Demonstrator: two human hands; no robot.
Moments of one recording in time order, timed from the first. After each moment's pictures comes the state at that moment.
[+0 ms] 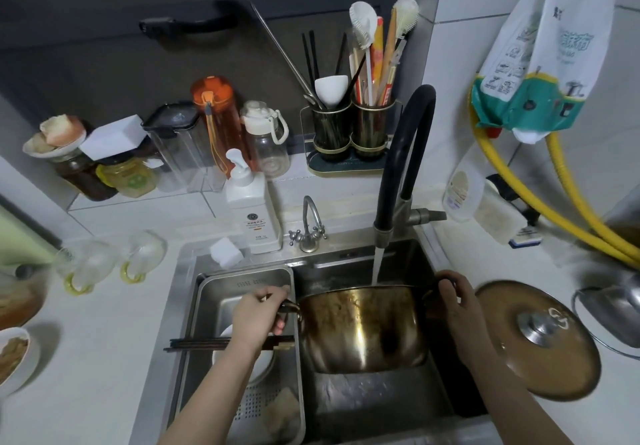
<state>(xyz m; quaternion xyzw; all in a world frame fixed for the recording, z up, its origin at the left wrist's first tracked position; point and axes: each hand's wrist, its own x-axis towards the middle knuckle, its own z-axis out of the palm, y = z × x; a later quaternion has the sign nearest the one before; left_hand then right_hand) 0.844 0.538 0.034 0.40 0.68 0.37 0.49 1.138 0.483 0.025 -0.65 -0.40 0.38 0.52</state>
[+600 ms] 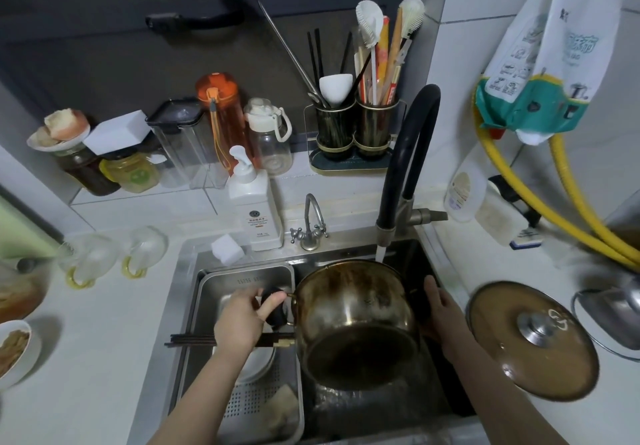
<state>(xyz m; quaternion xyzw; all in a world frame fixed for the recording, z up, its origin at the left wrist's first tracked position) 0.811 0.540 0.006 0.60 0.72 0.24 0.26 1.127 0.500 0.004 -0.73 -0.27 0.48 0.40</state>
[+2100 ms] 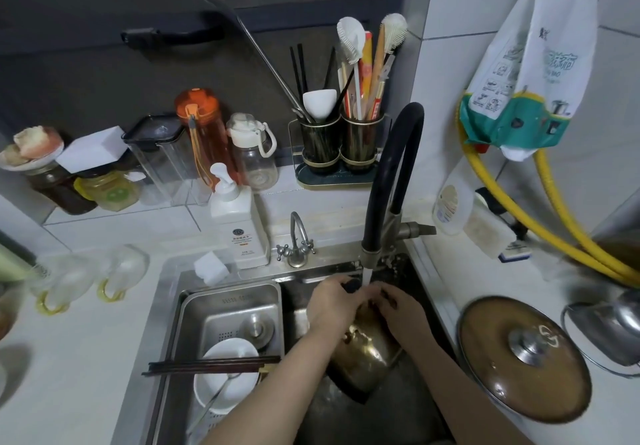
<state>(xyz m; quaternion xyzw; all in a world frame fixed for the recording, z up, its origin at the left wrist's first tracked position) 0.973 0.566 0.045 0.59 0.65 0.24 0.42 1.103 0.539 -0.001 -0.72 -0.51 0.36 0.30</state>
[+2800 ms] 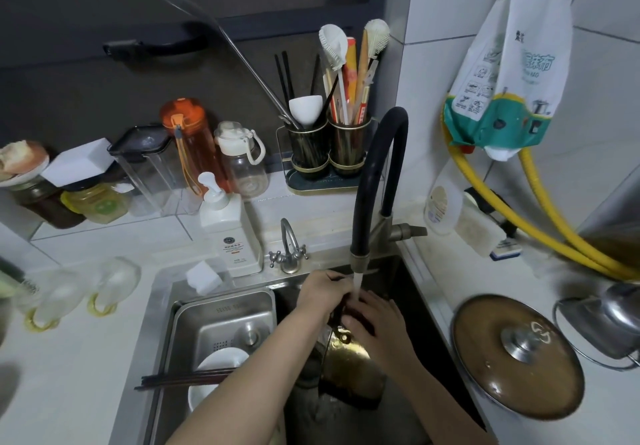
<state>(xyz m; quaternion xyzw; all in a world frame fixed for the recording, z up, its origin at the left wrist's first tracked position) 0.976 0.596 0.047 0.47 0.64 0.24 0.56 1.081 0.521 -0.004 -0.67 -0.65 0.24 0.25</state>
